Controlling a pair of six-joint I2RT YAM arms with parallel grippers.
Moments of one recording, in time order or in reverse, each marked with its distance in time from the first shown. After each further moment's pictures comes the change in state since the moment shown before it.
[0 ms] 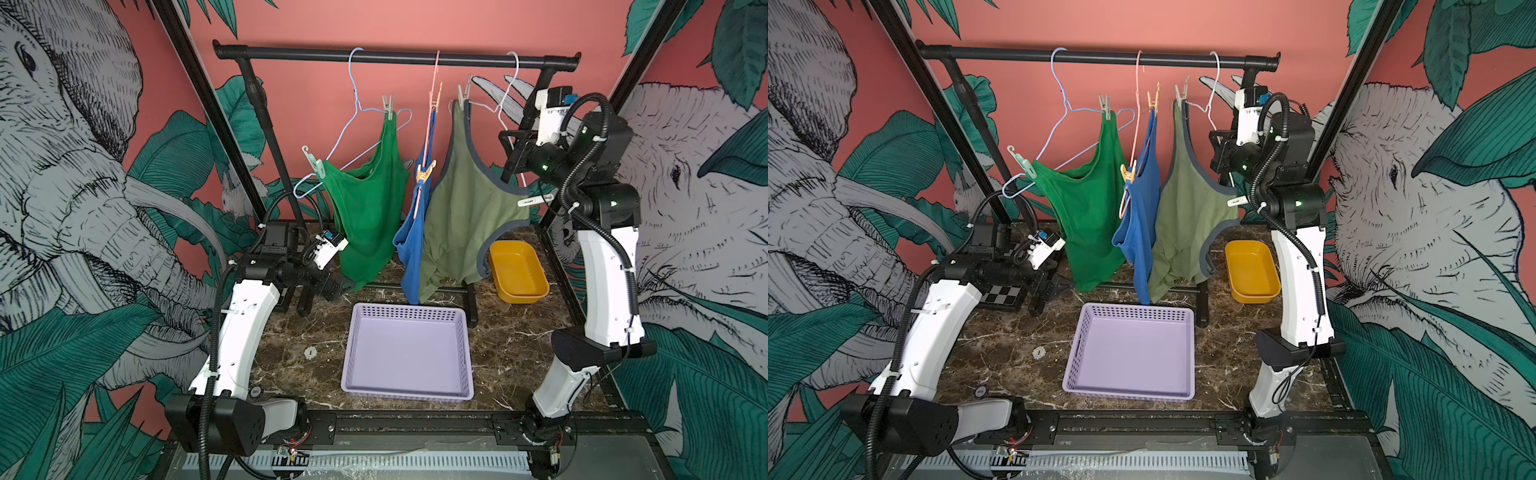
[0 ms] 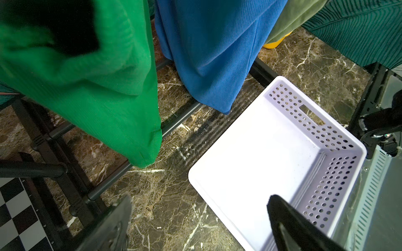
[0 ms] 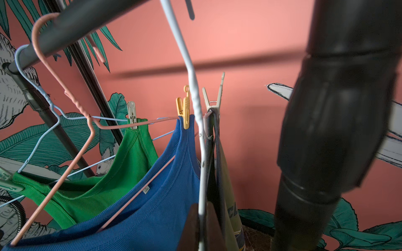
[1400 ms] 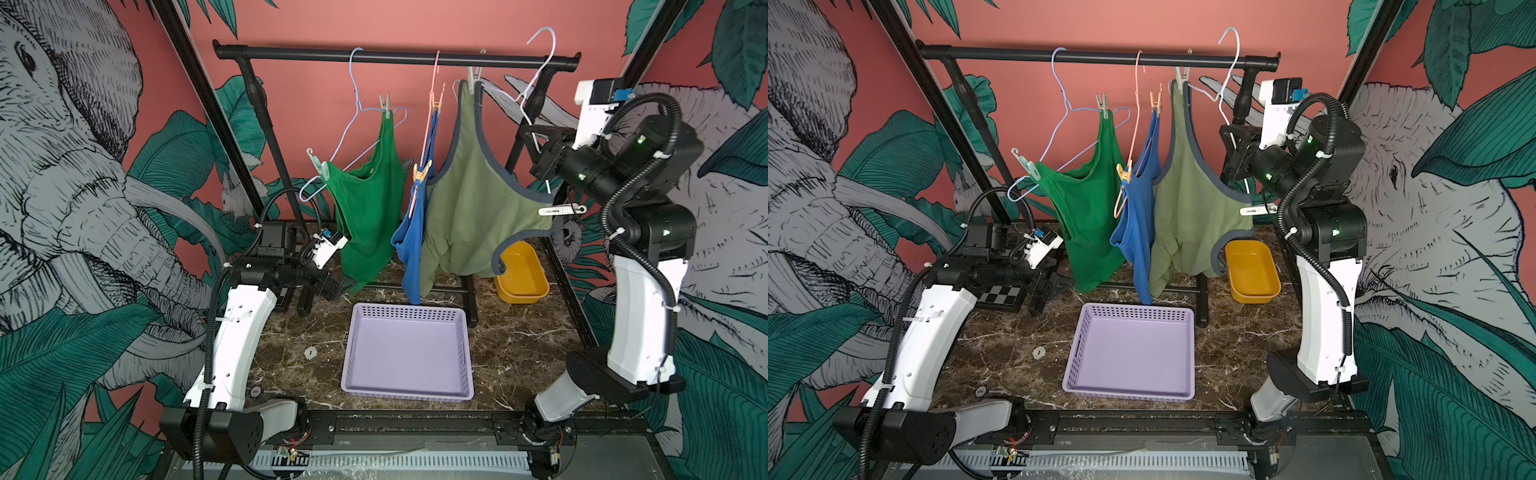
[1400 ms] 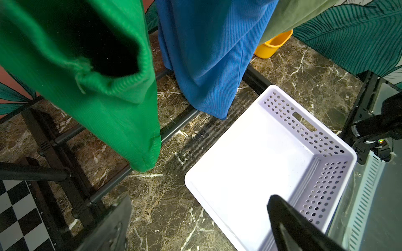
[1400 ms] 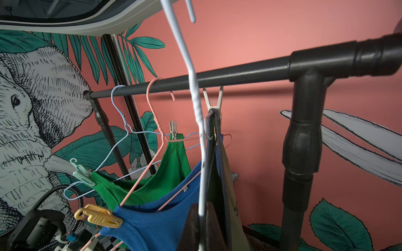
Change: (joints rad) left arm -0.011 -0.038 0.020 -0.005 0.010 -0.032; right arm 0.000 -0.165 -0.022 -0.049 -0.077 0.027
